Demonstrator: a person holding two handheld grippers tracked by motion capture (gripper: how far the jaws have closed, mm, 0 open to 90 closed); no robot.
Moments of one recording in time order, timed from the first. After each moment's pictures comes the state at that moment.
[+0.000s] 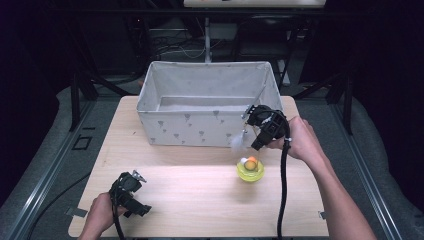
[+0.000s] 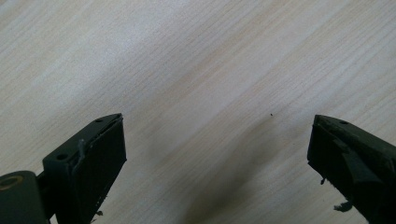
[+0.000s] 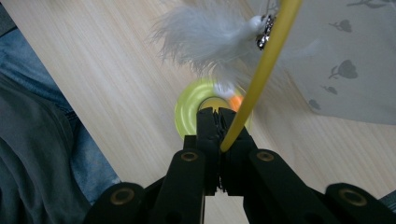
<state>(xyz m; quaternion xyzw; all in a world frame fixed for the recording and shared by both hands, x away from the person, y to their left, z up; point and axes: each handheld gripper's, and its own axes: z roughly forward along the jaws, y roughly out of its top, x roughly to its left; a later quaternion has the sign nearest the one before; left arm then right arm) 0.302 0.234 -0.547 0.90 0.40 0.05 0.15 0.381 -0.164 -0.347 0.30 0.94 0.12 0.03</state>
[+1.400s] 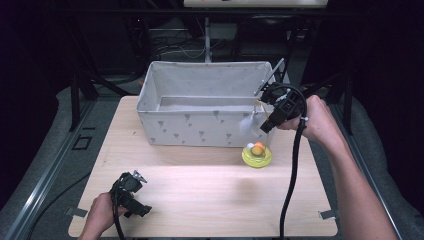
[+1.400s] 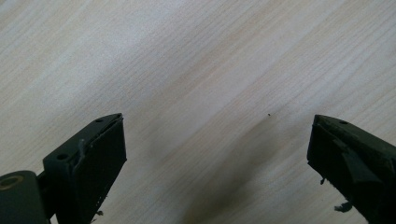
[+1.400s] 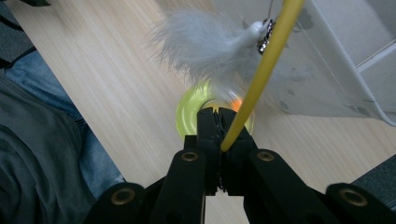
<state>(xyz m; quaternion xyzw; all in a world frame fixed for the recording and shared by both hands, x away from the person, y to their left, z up) 0.302 0.232 -0.547 0.90 0.40 0.05 0.14 0.392 -0.187 -0.294 0.32 0.94 0.15 0.03</state>
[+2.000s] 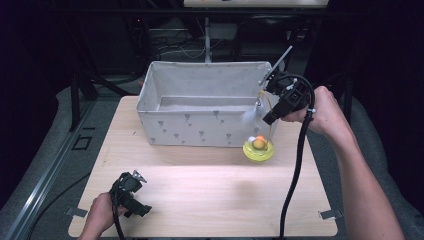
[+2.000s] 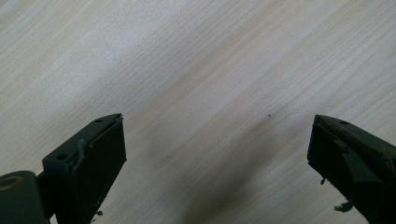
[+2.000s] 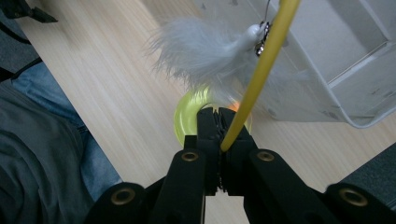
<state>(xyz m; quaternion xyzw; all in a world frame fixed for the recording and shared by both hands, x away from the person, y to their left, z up) 0.302 0.233 -0.546 0.90 0.40 0.05 0.14 0.390 -0.192 -0.267 0.32 0.93 0.16 0.05</state>
